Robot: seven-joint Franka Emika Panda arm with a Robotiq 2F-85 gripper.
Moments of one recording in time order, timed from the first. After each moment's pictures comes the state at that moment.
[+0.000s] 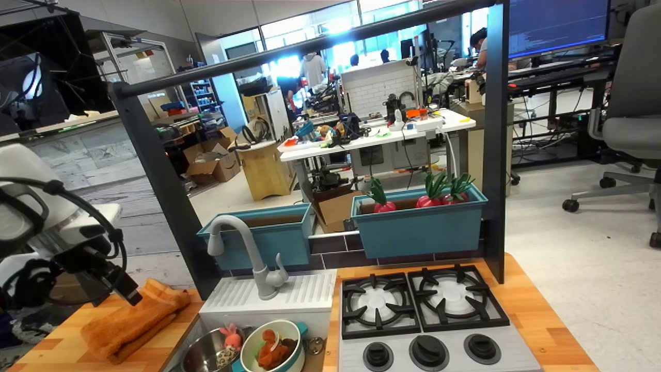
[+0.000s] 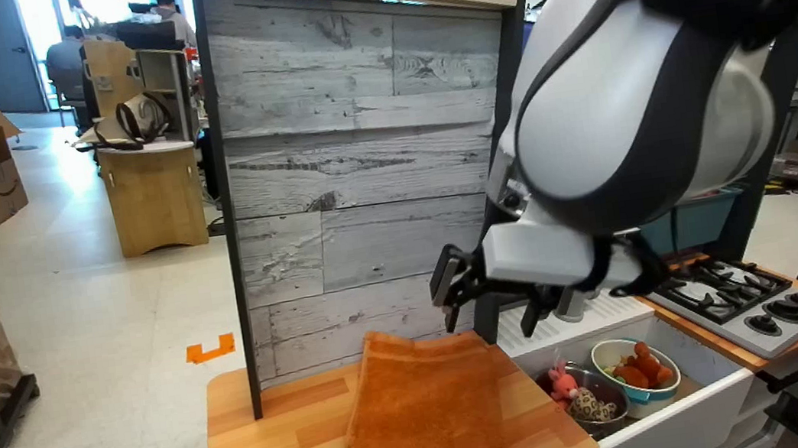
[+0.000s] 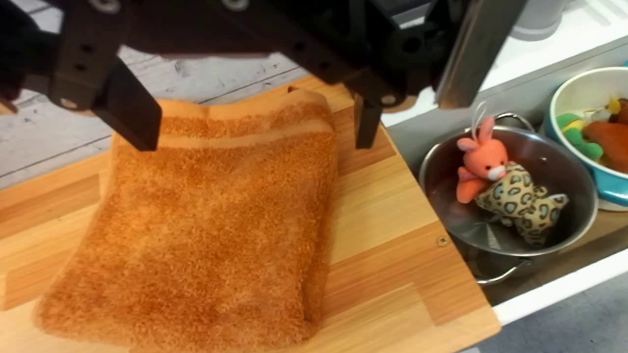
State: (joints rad) arm 0.56 0.82 -0.13 -1.97 0.25 2.98 0.56
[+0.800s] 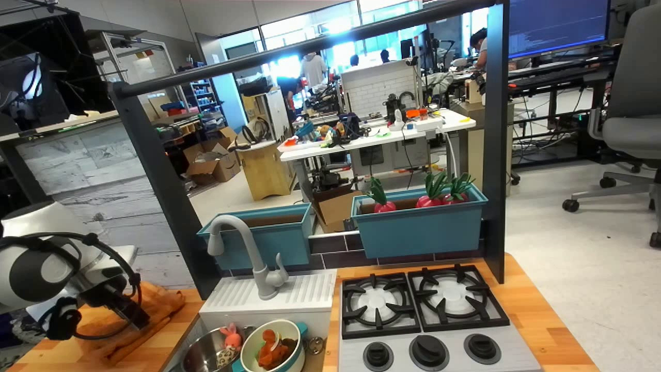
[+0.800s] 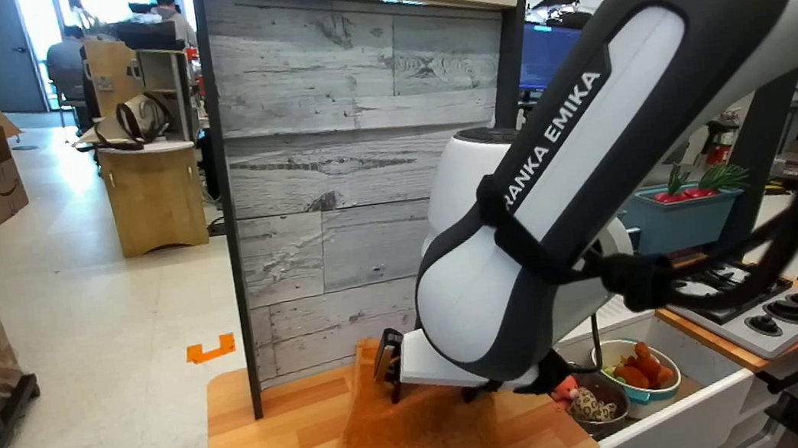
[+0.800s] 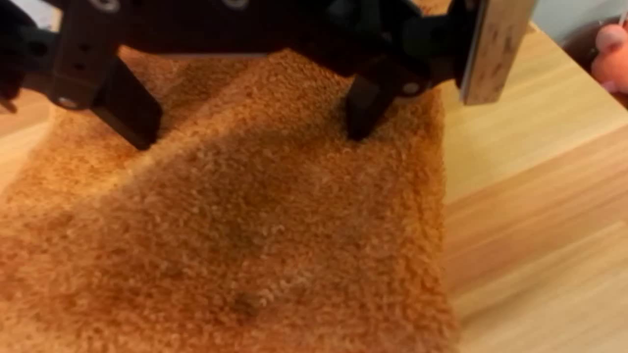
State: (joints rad) arm 0.60 1.18 -0.14 -1.57 0.25 2.89 0.67
